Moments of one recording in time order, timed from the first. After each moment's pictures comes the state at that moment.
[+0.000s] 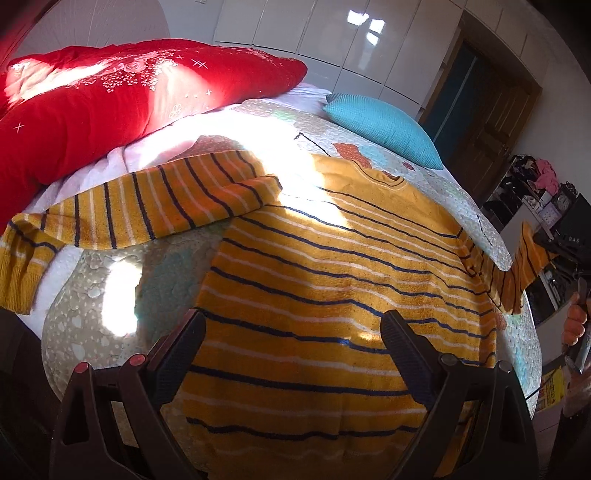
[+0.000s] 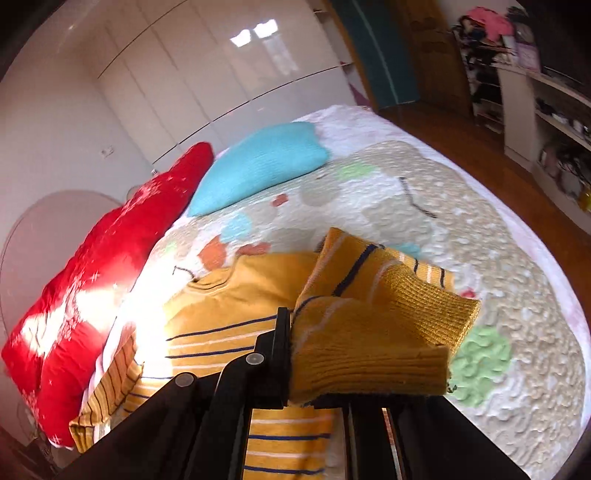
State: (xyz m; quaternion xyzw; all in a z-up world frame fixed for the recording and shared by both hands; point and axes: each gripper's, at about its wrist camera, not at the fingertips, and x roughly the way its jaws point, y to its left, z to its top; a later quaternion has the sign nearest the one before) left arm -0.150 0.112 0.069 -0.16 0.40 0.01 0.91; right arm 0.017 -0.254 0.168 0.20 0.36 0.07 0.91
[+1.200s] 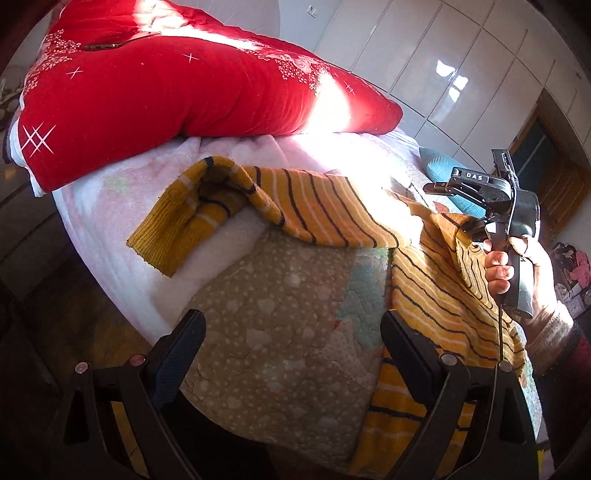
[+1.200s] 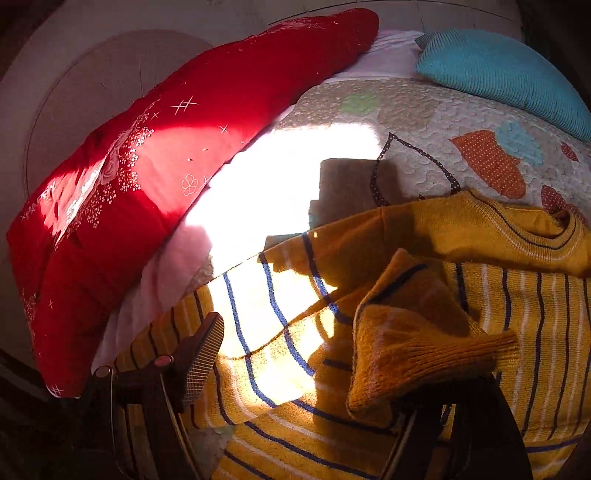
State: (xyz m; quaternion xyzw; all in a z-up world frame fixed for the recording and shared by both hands) left arm -0.223 0.249 0.047 -0.26 0.35 0.13 0.89; right arm 0.146 0.115 0.086 0.02 0.49 0.26 0.83
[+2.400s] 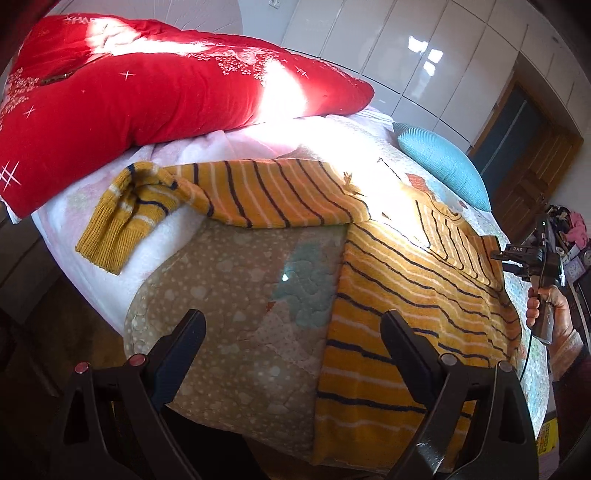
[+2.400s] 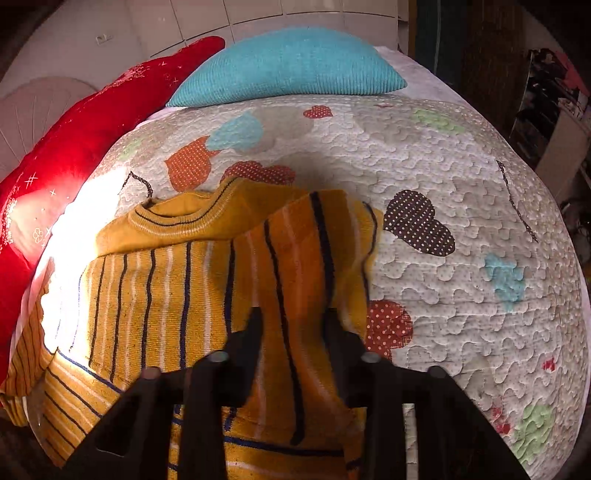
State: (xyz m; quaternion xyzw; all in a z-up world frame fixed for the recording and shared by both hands) left arm -0.202 0.191 0.060 -0.21 0.38 0.10 0.90; right arm 0.155 -0.167 0.063 0.04 0.50 0.05 0.86
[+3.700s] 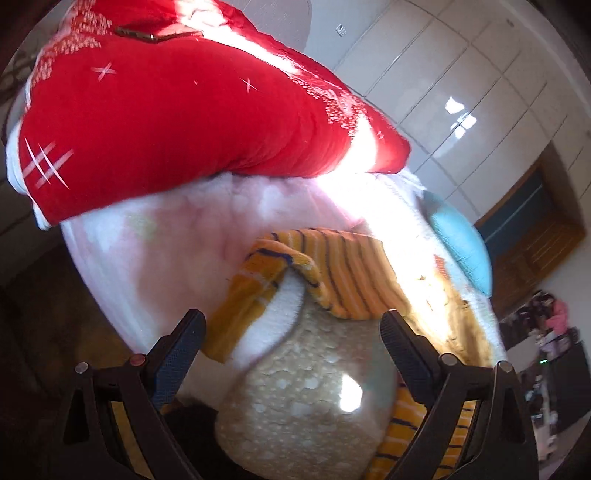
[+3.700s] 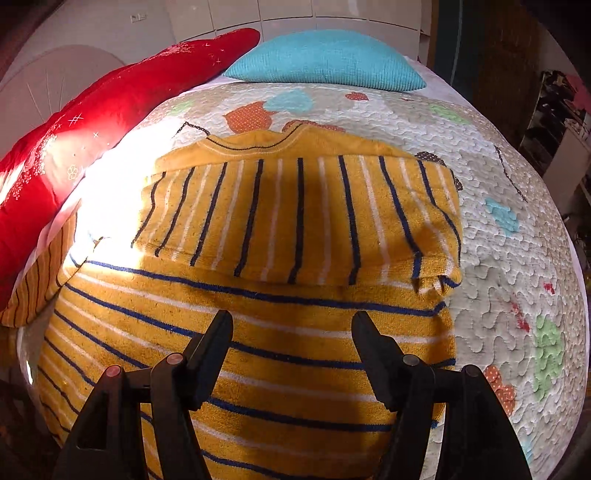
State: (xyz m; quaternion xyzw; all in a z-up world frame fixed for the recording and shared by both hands) left arm -0.219 0.341 0.056 -0.37 0.30 0.09 0.87; right arm 0.042 -0.117 0.058 0.00 0.49 0.08 0.87
